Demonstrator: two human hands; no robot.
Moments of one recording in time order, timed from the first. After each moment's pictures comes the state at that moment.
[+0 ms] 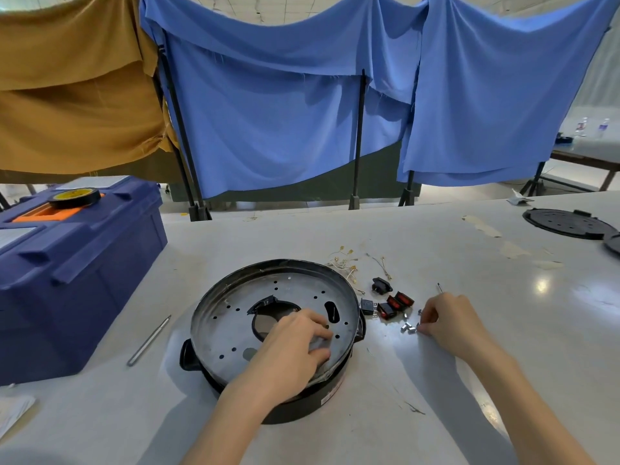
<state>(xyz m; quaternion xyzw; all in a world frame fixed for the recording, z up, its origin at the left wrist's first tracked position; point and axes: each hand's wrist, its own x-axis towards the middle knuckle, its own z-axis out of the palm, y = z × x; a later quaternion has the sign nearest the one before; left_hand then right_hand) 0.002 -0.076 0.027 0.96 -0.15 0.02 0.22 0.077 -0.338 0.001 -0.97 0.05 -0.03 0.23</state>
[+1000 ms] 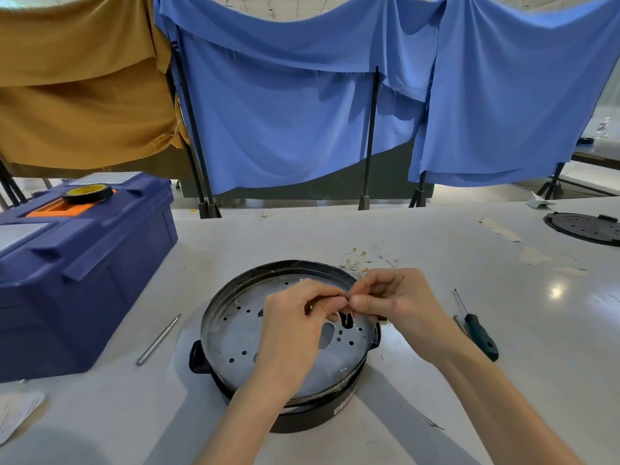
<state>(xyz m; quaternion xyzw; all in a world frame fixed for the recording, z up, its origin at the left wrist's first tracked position) -0.002 -0.083 0.059 0.80 -0.11 0.24 0.55 0.047 -0.245 0.060 -0.69 -0.23 0.03 0.69</state>
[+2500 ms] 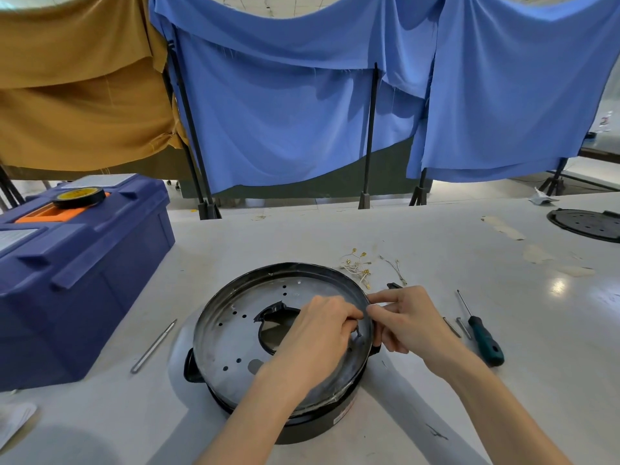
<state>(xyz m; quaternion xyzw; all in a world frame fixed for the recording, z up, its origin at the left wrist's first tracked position) 0.033 -0.097 0.041 0.94 -0.18 0.10 0.27 0.058 -0.256 0.035 -0.78 -0.11 0.04 0.61</state>
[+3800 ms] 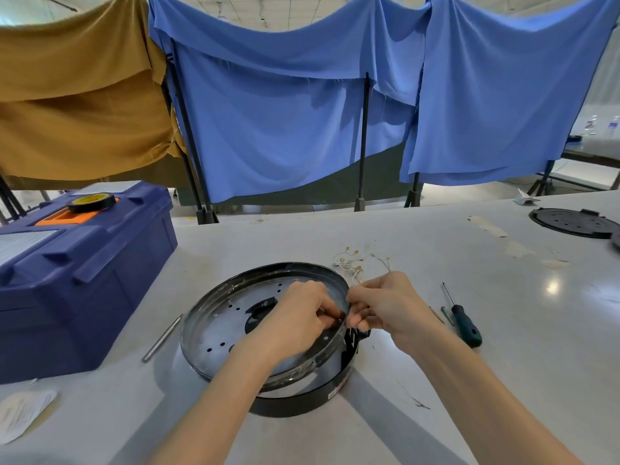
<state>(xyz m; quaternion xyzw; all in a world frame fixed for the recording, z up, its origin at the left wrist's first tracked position) 0.023 -0.076 0.060 0.94 -0.21 0.06 0.26 0.032 -0.234 0.068 -0.72 0.01 0.10 0.68</state>
